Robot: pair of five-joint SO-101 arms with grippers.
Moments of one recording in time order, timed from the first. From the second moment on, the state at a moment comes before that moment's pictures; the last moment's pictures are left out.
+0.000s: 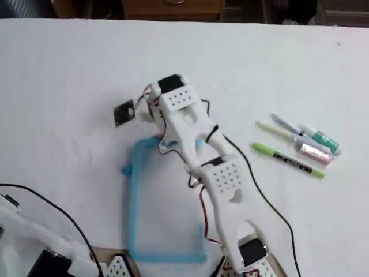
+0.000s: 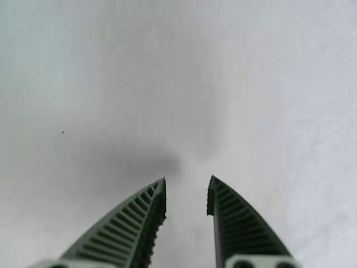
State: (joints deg) left arm -69.8 -26.5 60.7 45.7 -1.6; right arm -28.9 53.9 -45.6 99.9 76.0
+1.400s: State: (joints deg) left arm -69.8 -26.5 60.7 45.7 -1.6; right arm -29.8 45.1 -30.8 99.9 70.5
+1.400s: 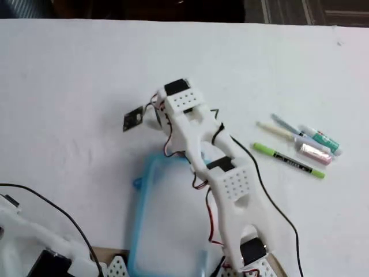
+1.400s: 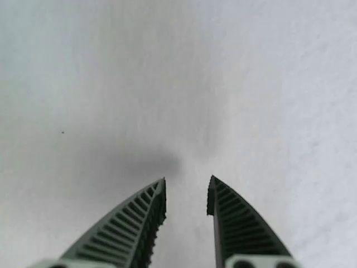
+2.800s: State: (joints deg) left arm -63.2 -26.5 50.9 54.5 -1.6; right arm -27.4 39.5 -93.3 99.9 26.2
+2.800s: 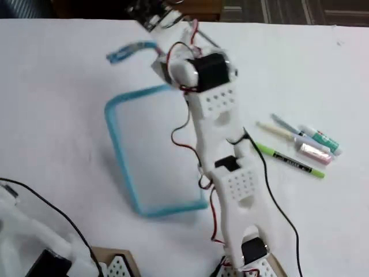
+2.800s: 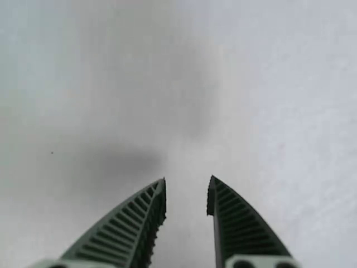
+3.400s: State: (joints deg) left arm -30.4 -26.6 -15.8 99.4 -1.6; right arm -27.3 24.4 -93.3 90.4 22.8
